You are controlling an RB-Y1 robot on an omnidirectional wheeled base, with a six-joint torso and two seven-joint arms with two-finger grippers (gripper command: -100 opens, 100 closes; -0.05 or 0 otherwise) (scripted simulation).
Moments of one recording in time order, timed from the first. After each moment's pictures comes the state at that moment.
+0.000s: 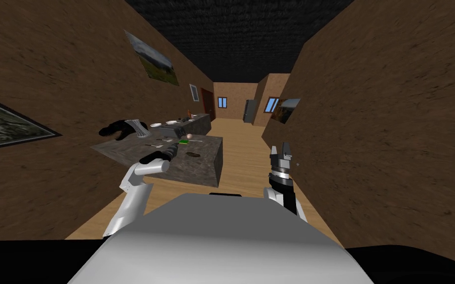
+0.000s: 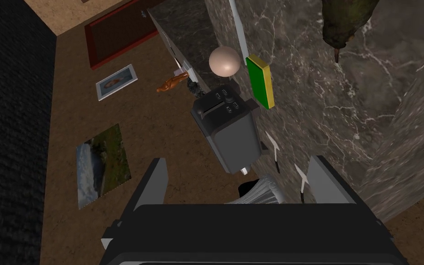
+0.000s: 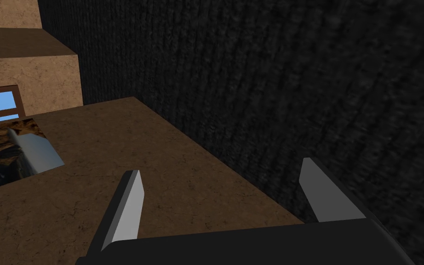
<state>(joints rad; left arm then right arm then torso) 0.11 0.43 0.42 -1.97 0.31 0.77 -0.26 0.53 0.02 -0.03 -2.31 0.06 -0.48 0.03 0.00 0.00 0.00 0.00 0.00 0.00</state>
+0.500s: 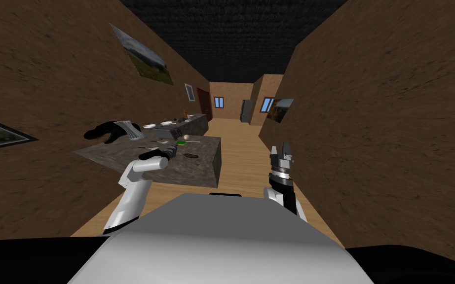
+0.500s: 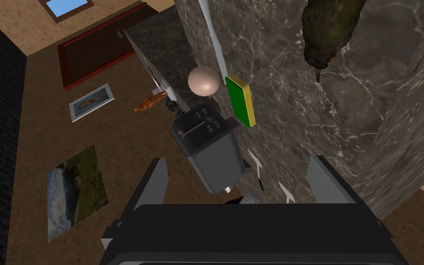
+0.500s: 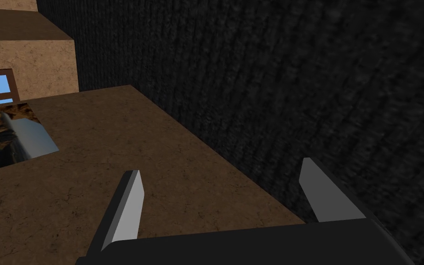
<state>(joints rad) 0.06 0.47 0.44 -1.91 0.36 0.89 -0.26 0.53 0.02 -0.03 -2.31 0.06 -0.48 0.03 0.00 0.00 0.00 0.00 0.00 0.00</state>
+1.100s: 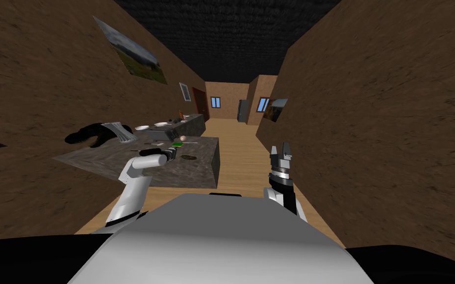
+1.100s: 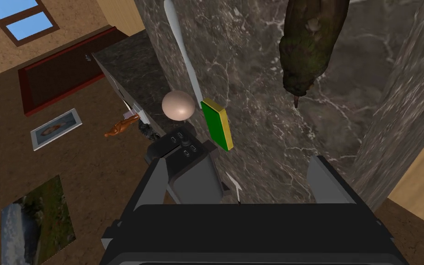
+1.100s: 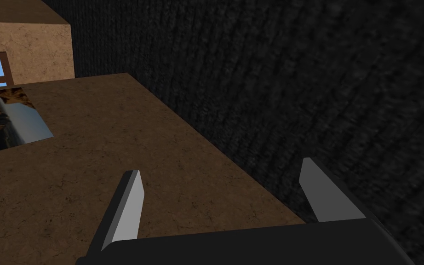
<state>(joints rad) 0.01 0.50 0.46 -1.85 0.39 1.05 -0.25 0.53 0.02 -0.03 -2.31 0.06 -0.48 0.03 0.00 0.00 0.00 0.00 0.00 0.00</state>
